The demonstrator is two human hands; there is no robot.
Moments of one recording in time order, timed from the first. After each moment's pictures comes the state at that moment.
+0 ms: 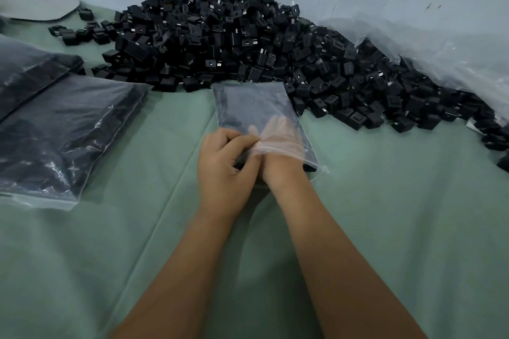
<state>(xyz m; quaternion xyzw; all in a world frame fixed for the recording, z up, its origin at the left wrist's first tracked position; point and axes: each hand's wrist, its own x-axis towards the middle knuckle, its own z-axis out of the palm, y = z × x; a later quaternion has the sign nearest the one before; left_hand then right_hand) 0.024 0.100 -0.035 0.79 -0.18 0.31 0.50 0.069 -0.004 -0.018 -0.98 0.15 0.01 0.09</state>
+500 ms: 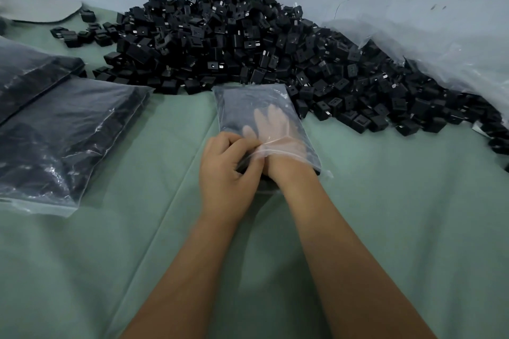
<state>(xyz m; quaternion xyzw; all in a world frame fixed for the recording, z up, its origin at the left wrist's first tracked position) 0.026 0.099 -0.035 0.79 -0.17 0.30 0.51 0.094 -0.016 -0.029 -1.00 0.05 -0.01 0.06</state>
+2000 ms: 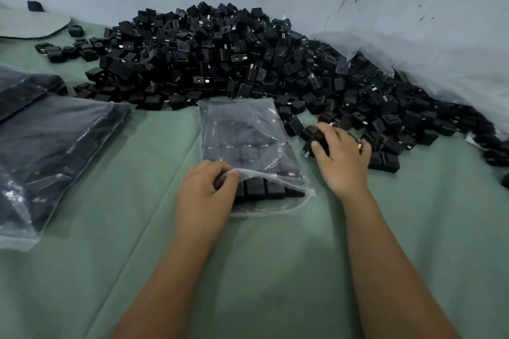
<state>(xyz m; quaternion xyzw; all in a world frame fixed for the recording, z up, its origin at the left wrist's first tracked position) 0.039 0.096 -0.041 0.86 -0.07 0.14 0.50 0.061 -0.153 -0.046 -0.95 0.14 -0.22 0.16</state>
